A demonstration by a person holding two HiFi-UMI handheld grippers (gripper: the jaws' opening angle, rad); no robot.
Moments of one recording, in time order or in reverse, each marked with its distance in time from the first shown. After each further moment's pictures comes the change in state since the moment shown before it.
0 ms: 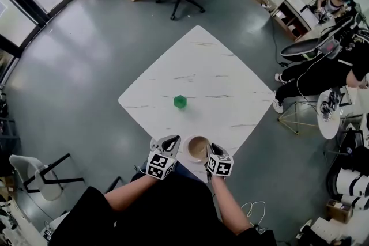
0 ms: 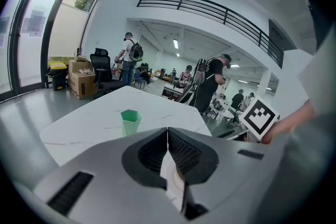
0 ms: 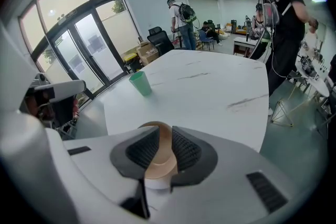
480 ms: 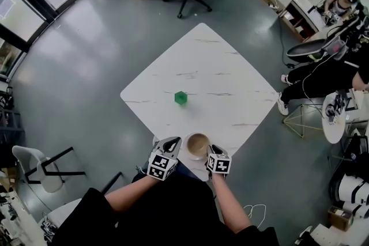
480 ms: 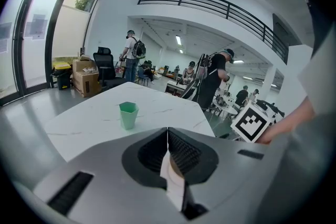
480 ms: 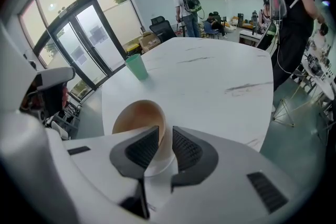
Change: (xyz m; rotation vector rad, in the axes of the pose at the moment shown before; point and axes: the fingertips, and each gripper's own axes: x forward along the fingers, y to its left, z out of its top) left arm 0.002 -0.021 -0.023 0.001 0.040 0.051; right arm 0.021 -0.026 -0.039 -0.039 0.095 0.028
